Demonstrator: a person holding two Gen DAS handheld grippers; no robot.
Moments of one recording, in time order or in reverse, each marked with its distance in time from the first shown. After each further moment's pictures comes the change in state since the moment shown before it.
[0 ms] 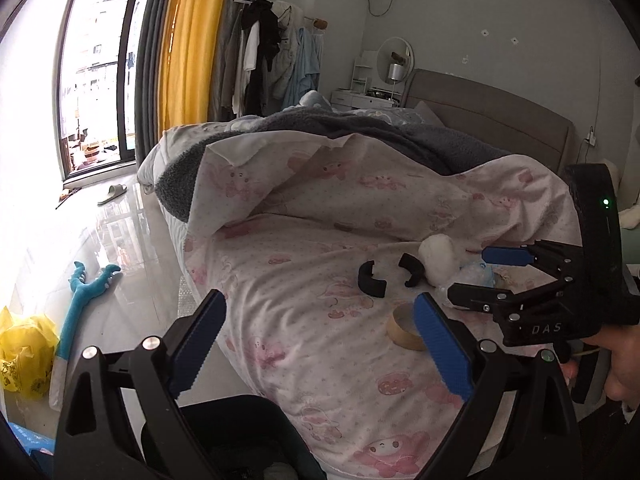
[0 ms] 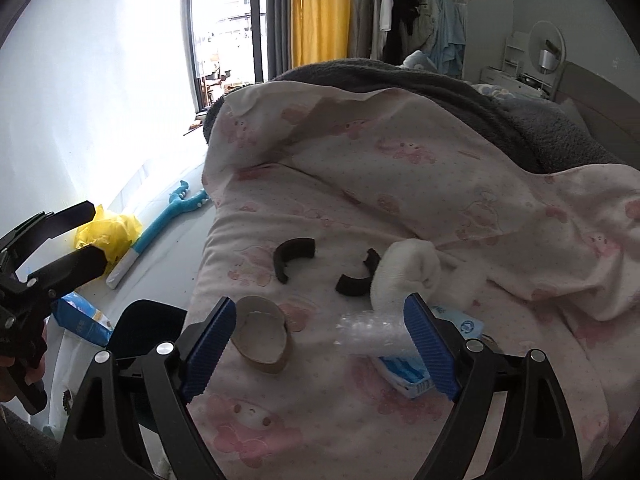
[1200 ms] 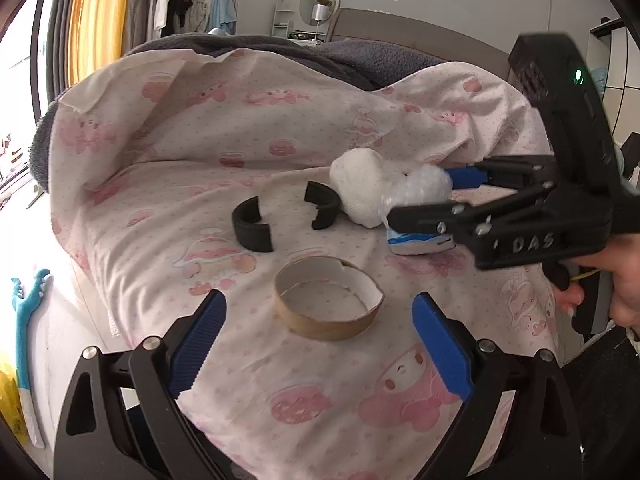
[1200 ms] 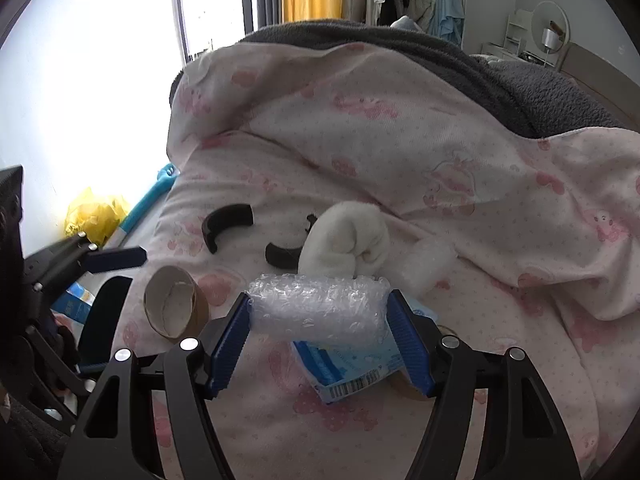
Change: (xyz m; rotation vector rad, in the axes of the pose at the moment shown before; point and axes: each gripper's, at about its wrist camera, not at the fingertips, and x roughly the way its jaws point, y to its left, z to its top) left arm 0.094 -0.066 -0.028 0.140 0.201 -0.227; right arm 0.028 -0.055 -0.009 0.002 0.089 0.020
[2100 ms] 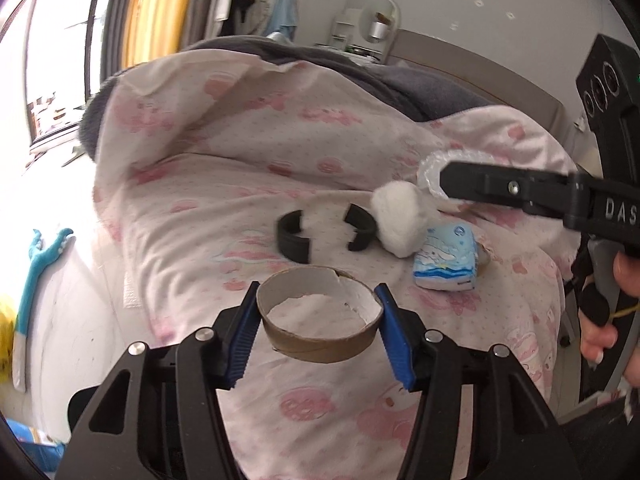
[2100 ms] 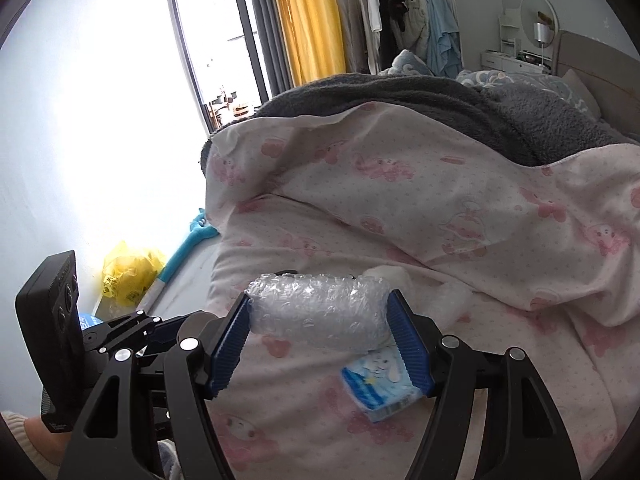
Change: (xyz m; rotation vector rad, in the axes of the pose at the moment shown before) left arm -0.021 0.011 0.006 -0.196 -0.052 0.132; right arm -0.039 0.008 0.026 0.099 -0.123 0.121
